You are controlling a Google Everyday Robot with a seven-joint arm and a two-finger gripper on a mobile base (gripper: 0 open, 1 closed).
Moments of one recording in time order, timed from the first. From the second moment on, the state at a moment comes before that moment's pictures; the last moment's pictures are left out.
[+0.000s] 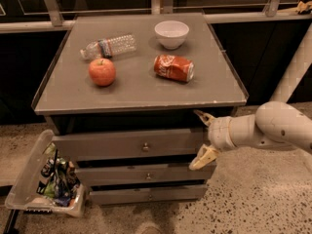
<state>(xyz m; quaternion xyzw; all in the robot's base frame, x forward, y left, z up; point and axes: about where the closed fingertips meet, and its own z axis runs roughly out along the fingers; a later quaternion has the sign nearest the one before) 0.535 -0.141 0.682 -0.62 0.67 0.11 0.40</state>
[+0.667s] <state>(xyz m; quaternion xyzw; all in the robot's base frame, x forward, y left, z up) 0.548 -0.122 0.660 -0.67 0.61 0.14 0.40</state>
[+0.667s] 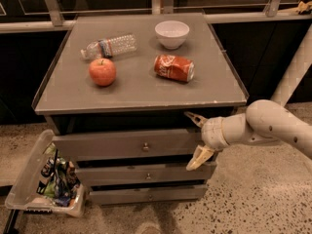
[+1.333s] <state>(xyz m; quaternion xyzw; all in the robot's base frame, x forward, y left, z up) 0.548 -0.129 0.646 -0.67 0.61 0.13 0.39</state>
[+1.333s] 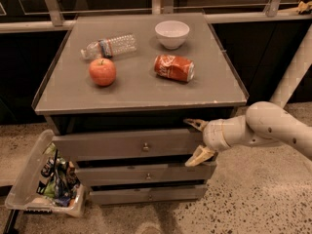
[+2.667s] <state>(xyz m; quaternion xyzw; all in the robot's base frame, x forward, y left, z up) 0.536 -0.128 0.656 -0.67 0.61 0.15 0.39</state>
